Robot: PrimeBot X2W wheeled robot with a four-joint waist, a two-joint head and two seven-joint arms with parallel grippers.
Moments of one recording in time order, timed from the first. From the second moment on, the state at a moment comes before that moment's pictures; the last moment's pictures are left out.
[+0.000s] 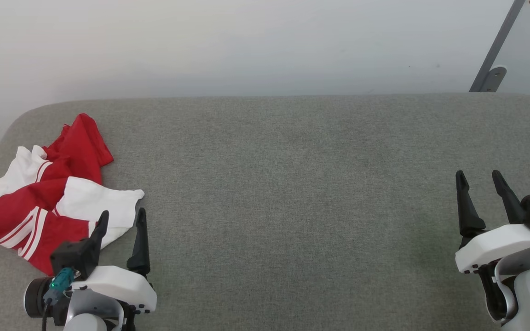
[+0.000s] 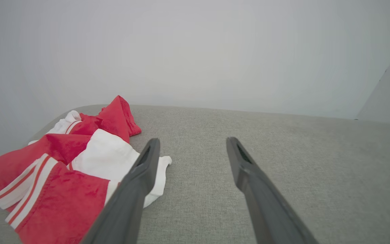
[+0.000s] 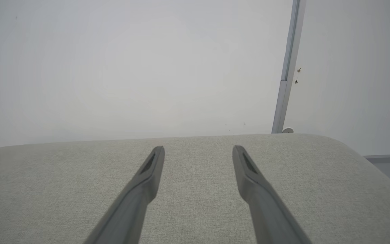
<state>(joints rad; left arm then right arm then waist) -0.12 0.19 -0.10 0.29 -0.31 0.01 -0.19 -0.25 -0.19 -0.06 0.40 0.27 0.13 -0.19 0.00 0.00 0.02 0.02</state>
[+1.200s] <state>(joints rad) -0.04 0.10 0.09 0.31 -0.10 0.02 -0.26 -0.27 -0.12 0.11 0.47 0.15 0.13 -0.26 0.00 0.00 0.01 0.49</state>
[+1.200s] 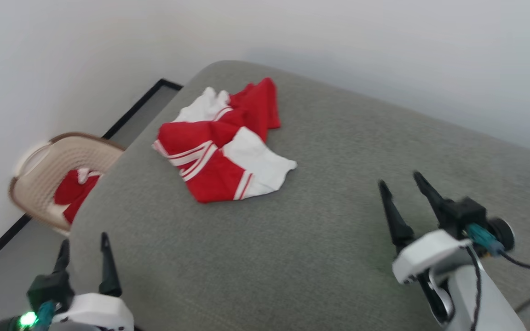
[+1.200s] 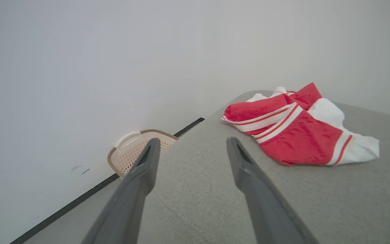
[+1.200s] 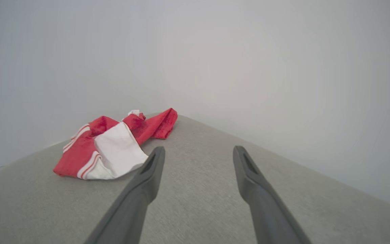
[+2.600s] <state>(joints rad) -0.73 0.45 -0.14 0.83 -0.75 -0.13 0.25 -0.43 -0.11 0.17 0.44 0.19 0.13 -0.26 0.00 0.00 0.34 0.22</state>
